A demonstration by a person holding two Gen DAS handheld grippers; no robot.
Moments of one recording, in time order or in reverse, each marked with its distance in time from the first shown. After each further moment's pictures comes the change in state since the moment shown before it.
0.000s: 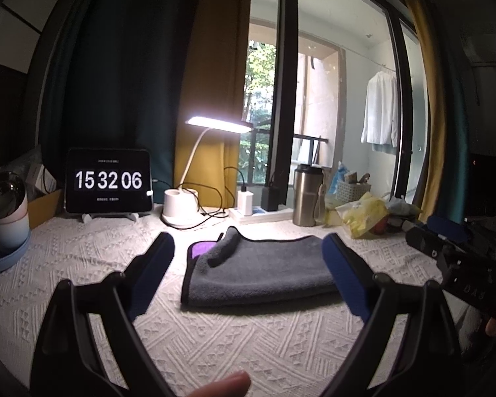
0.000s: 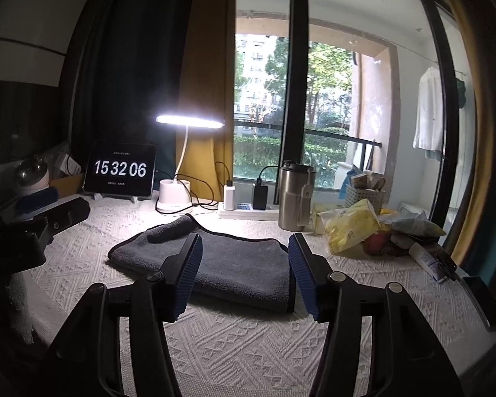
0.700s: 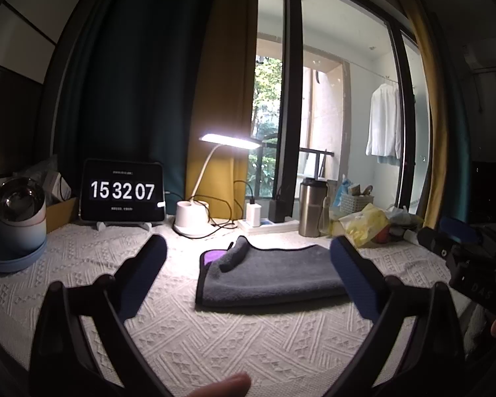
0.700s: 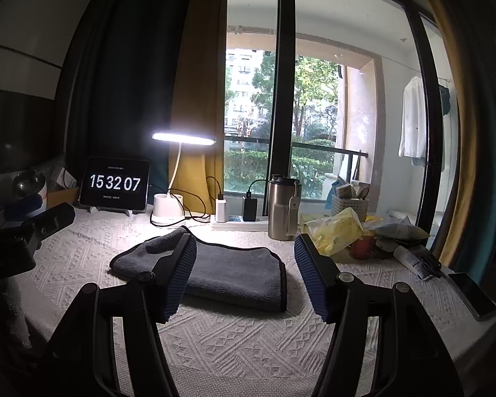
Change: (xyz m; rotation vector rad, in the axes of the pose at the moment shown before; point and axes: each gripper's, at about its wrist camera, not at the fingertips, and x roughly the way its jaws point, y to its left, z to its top) left arm -0.027 0.009 0.000 -0.003 -0.059 0.029; right arm -0.026 0.010 -0.001 0.011 -0.064 -0.053
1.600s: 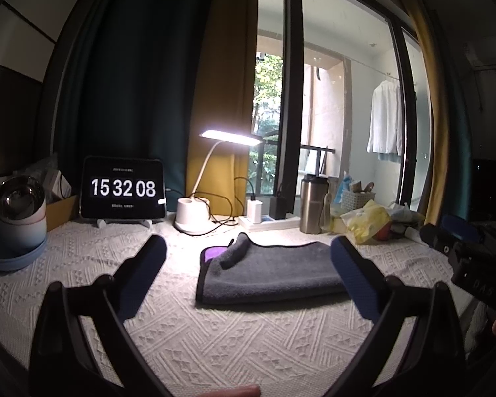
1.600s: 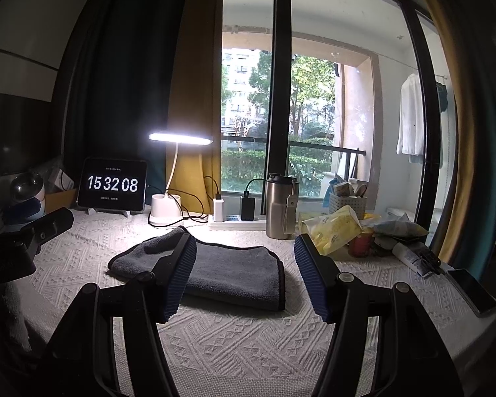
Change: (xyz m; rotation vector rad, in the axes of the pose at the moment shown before) left arm 0.001 -0.003 -0.002 0.004 0.007 0.005; right arm -0.001 -0.002 -0.001 0.008 -0.001 -0.006
